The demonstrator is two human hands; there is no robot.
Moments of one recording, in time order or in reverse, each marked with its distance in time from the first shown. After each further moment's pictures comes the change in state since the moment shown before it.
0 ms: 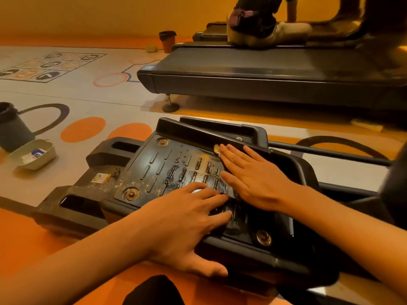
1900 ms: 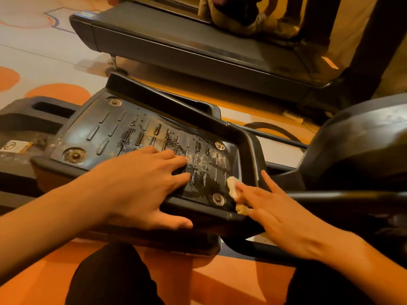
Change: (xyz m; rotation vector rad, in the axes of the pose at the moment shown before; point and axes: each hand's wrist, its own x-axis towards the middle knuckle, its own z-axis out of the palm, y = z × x) left_hand 0.006 0.003 0.026 0.021 0.373 -0.014; right_hand -0.169 -0.018 -0.010 0.051 -0.222 0.088
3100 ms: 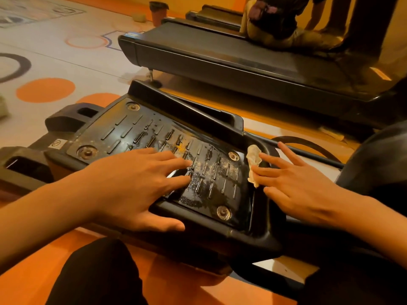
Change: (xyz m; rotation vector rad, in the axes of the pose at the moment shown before) left_hand -0.006 0.000 -0.009 0.018 -0.028 -0.064; right_hand 0.057 0.069 -0.045 -0.361 -0.115 -0.032
